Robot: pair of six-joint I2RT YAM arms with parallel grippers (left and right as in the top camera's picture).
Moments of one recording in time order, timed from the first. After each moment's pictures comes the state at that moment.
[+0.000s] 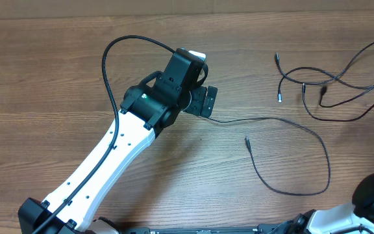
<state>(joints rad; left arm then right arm) -0.61 1.56 1.48 -0.84 -0.08 -0.27 -0.62 1.76 1.69 -1.03 -0.29 0.07</state>
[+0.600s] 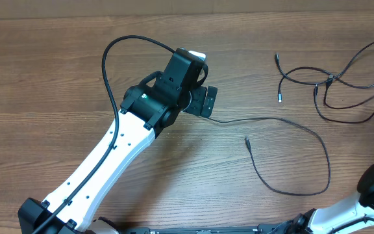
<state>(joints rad) -0.61 1.56 1.48 -0.84 -0.08 -0.27 -0.64 1.85 1.60 -0.81 -0.09 0.07</state>
